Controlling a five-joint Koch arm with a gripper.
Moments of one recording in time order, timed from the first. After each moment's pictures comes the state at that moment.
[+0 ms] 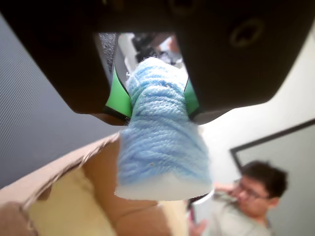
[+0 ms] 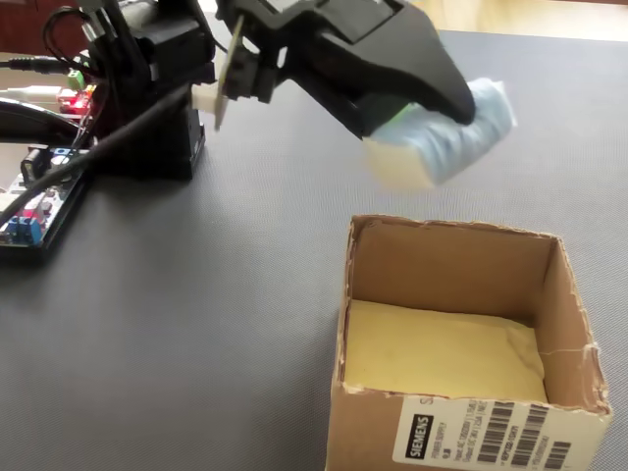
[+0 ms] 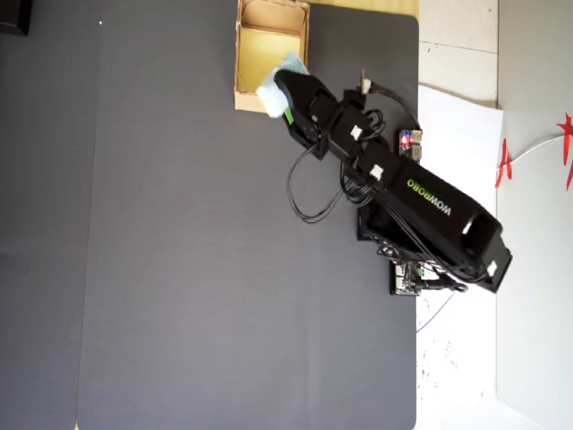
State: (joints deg) arm 37.9 116.5 141.0 -4.9 77.9
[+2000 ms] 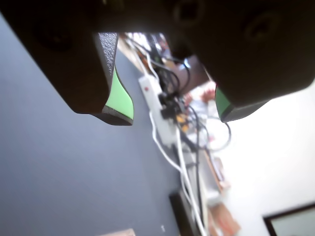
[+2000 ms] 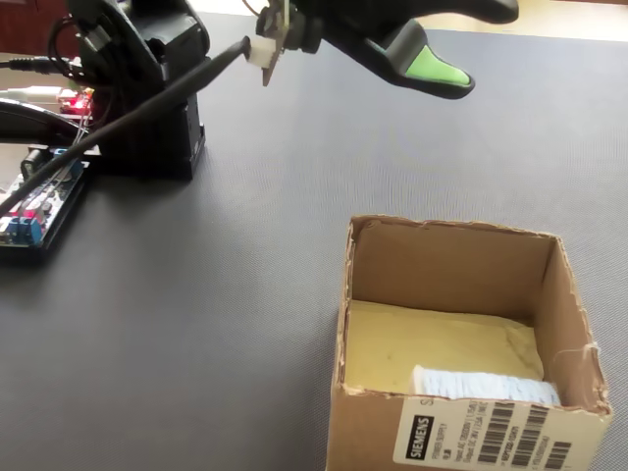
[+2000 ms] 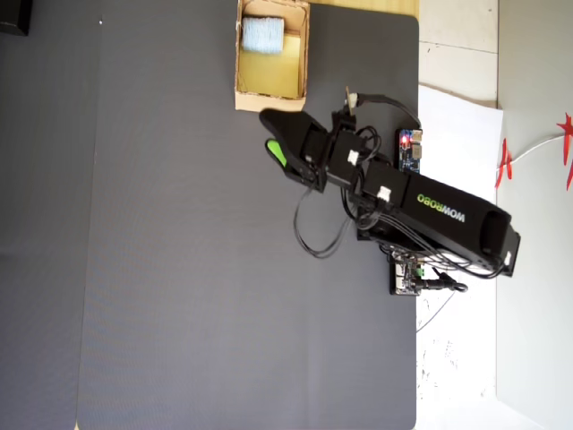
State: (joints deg) arm 18.6 129.0 143.3 5.5 79.7
